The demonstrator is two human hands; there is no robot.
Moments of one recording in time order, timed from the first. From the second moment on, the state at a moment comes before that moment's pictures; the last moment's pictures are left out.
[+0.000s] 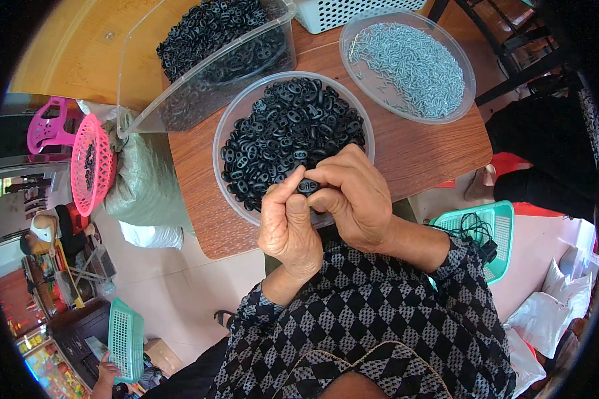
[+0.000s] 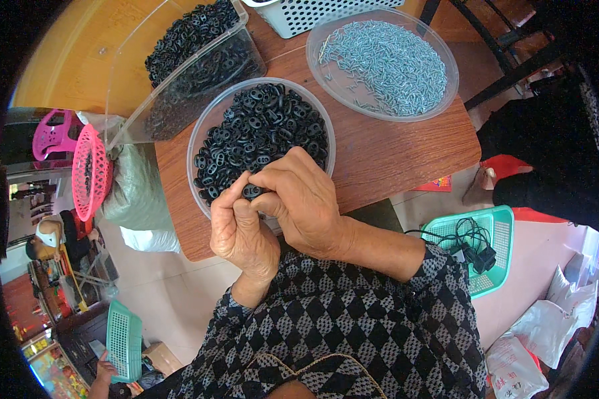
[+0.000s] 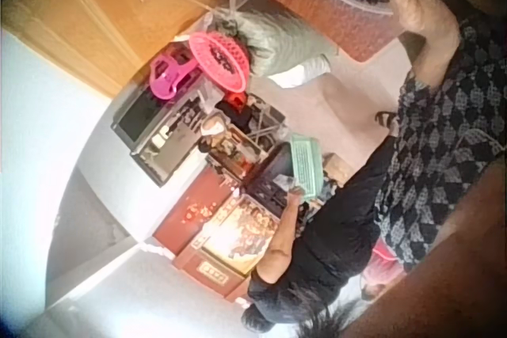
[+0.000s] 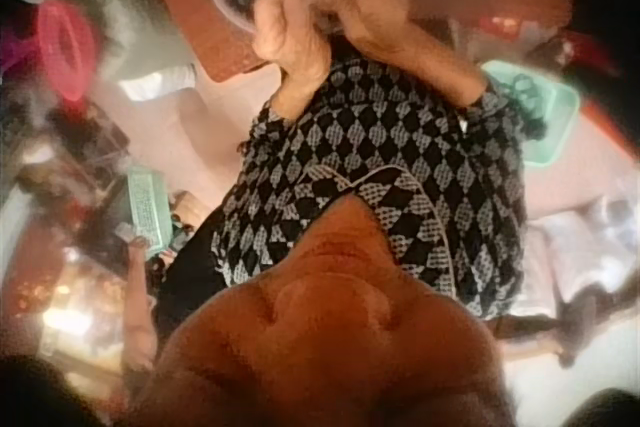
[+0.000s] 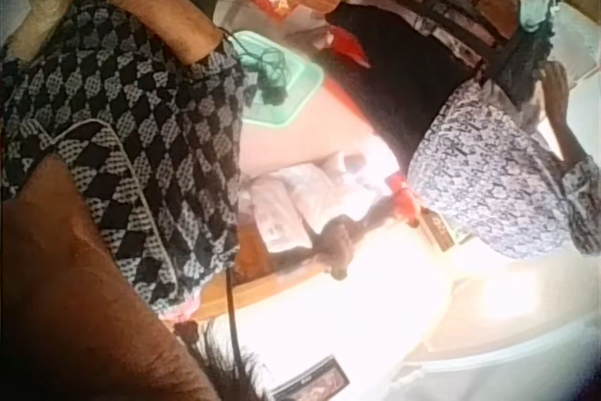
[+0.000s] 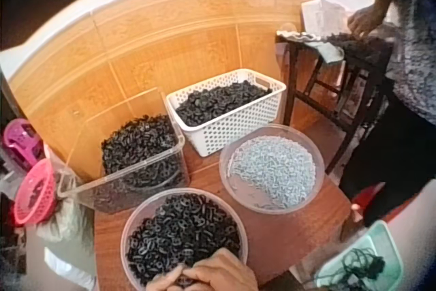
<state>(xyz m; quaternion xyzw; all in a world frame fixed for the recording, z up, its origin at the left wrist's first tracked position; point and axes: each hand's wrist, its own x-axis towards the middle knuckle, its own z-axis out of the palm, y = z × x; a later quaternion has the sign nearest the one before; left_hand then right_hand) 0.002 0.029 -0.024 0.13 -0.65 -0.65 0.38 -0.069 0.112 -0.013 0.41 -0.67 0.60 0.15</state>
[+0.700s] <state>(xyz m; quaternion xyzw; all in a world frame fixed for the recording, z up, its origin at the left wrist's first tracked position) 0.011 -0.022 -0.004 0.20 -0.74 -0.61 0.22 -0.208 0.140 0.013 0.36 -0.78 0.45 0.24</state>
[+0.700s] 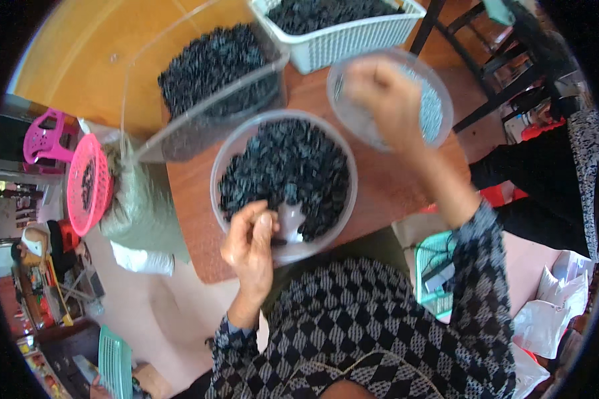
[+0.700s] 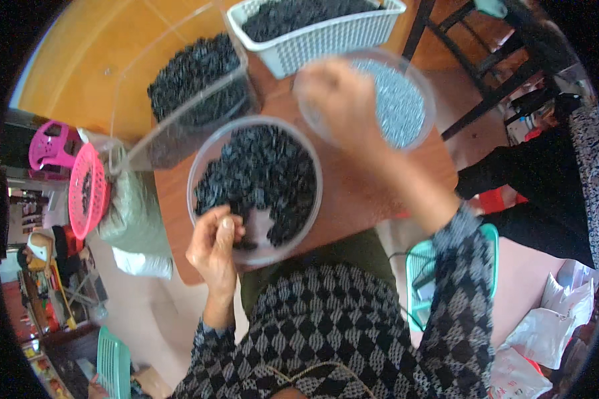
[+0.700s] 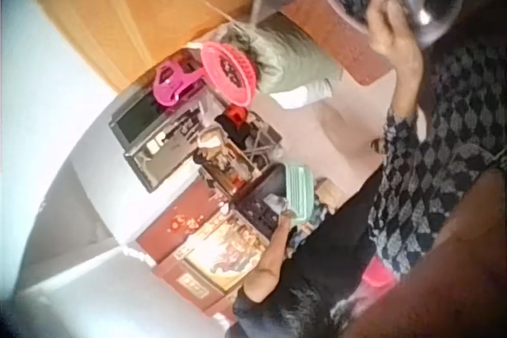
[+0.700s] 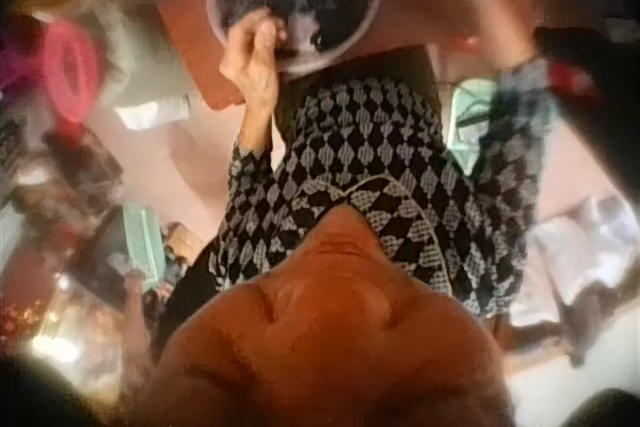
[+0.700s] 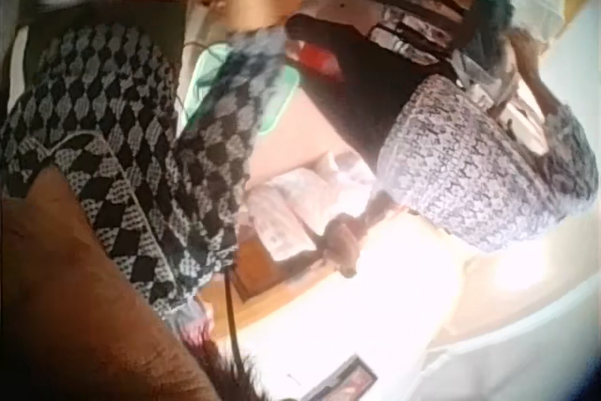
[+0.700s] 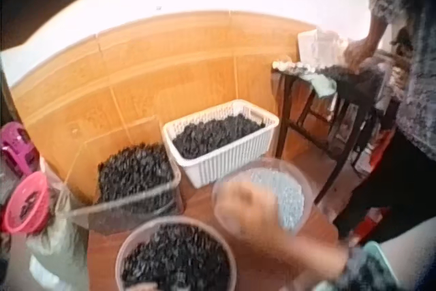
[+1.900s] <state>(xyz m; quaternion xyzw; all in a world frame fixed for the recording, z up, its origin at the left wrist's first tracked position) -0.040 -0.016 -0.024 -0.03 -0.97 -0.16 0.19 -0.208 0.154 0.000 0.34 -0.78 0.50 0.16</state>
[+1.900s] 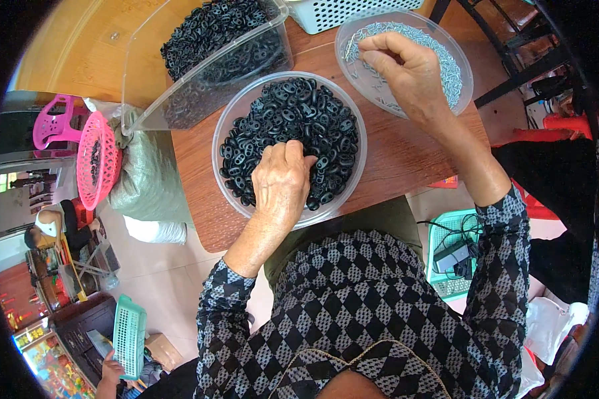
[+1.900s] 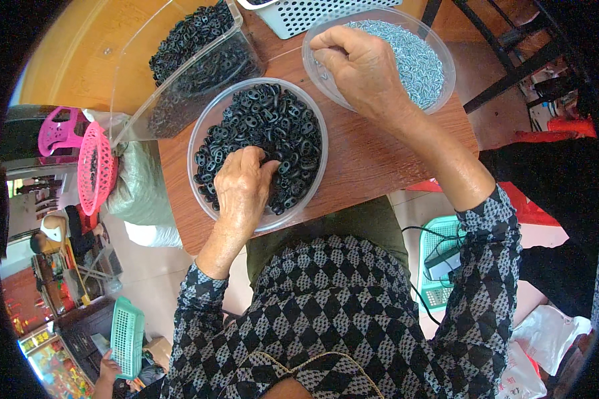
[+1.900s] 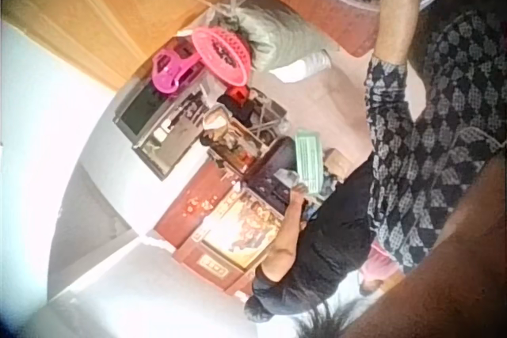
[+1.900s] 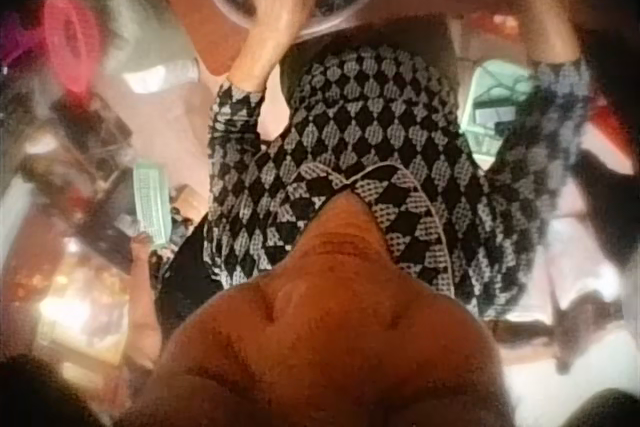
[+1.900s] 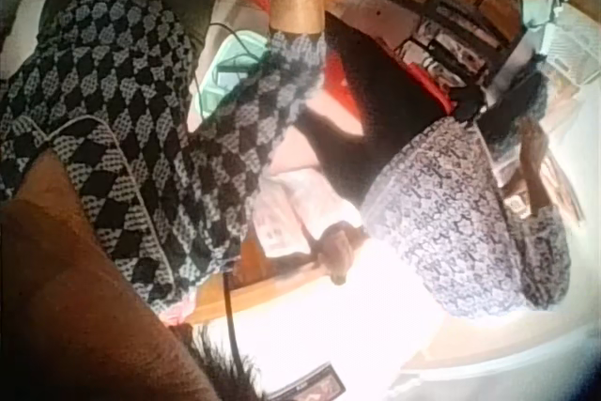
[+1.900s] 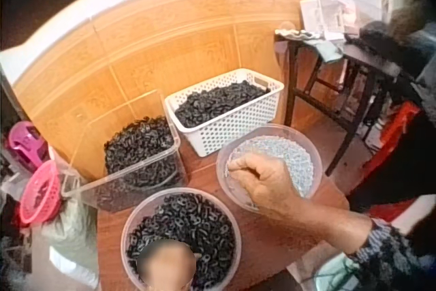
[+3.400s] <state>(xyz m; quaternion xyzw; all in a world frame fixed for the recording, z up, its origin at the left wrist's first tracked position) -0.018 -0.014 0.014 0.13 -0.68 -0.72 0.09 -0.099 0.132 -0.002 0.22 -0.63 0.69 -0.30</state>
